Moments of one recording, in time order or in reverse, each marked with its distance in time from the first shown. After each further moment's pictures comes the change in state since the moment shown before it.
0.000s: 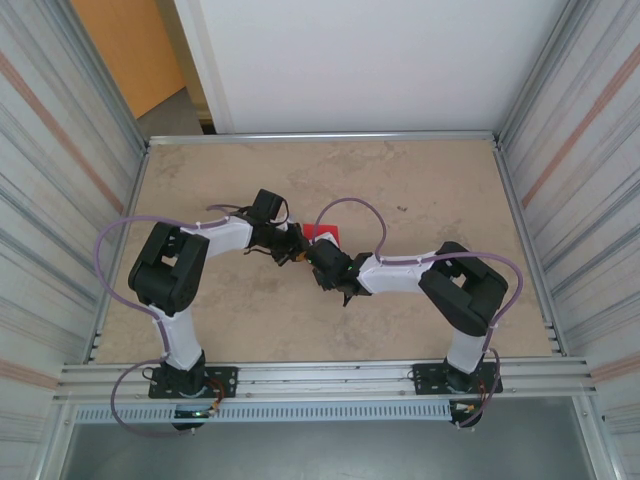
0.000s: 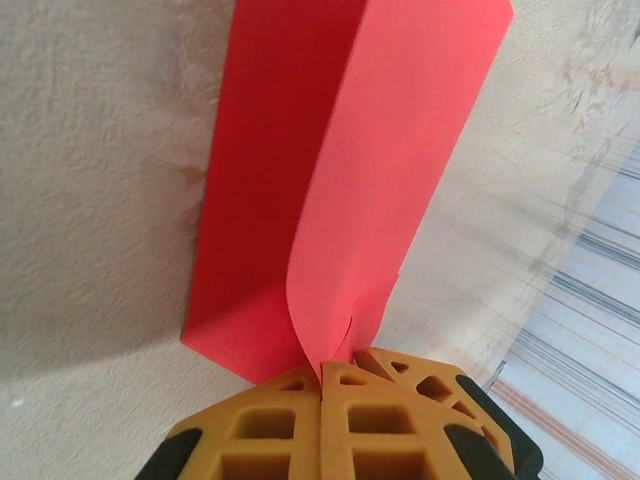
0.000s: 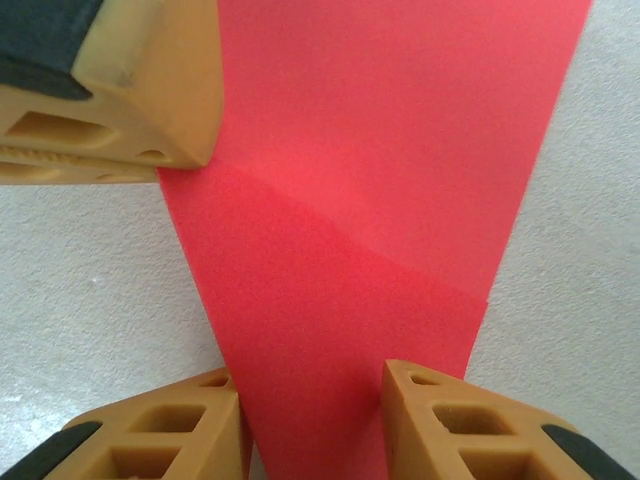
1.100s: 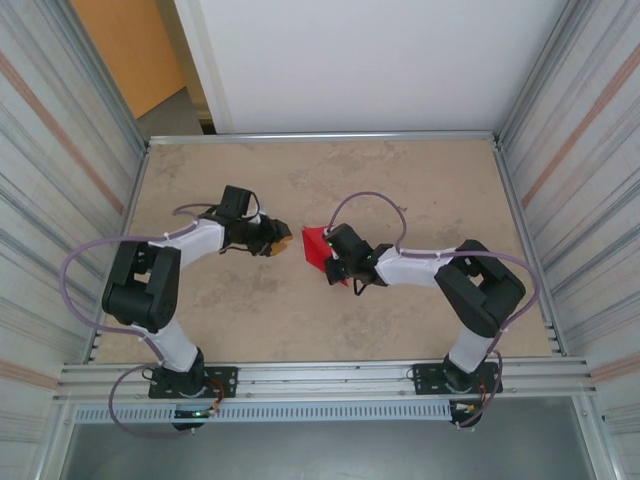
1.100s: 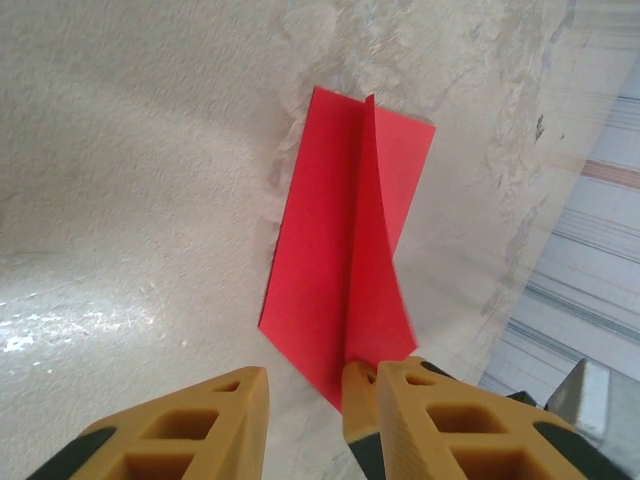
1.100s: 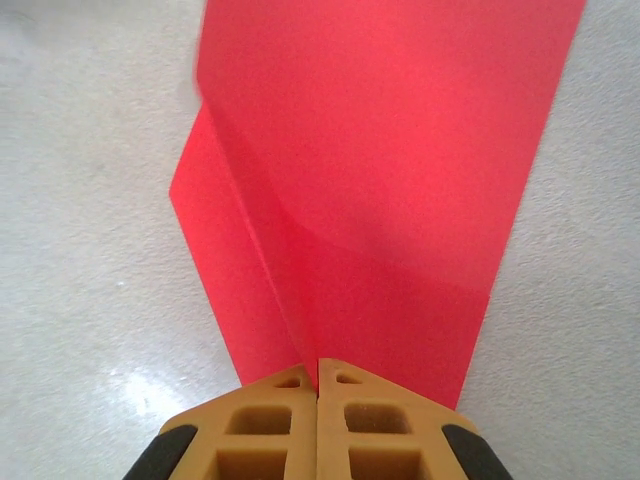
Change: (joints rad) left arm 0.151 -0.167 -0.119 0.031 -0.012 0.028; right arm -0.153 -0.077 -0.070 0.074 -0.319 -0.014
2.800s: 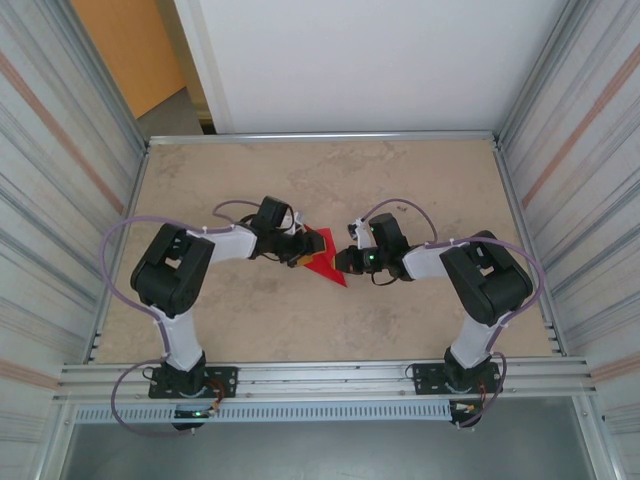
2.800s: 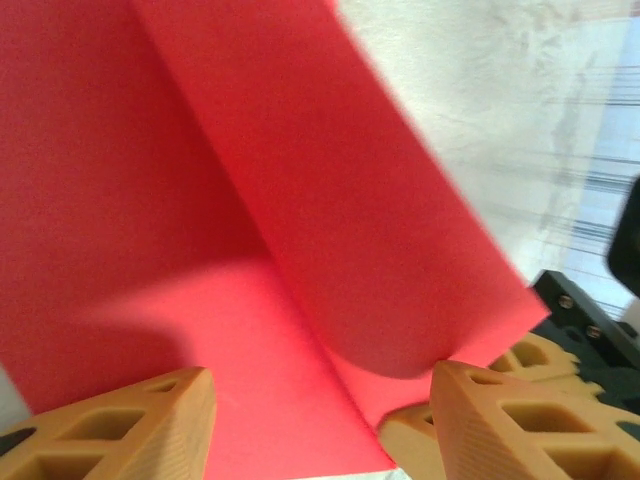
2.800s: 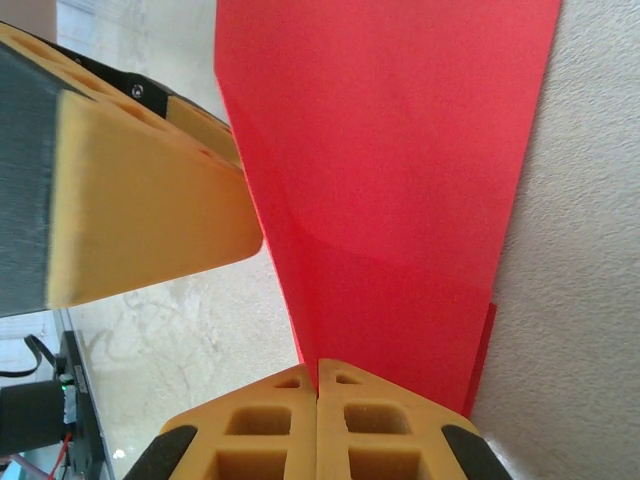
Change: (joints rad) left arm -0.200 0.167 0.043 0.159 -0.019 0.132; right arm -0.277 0.032 -0.177 0.385 -0.678 0.222
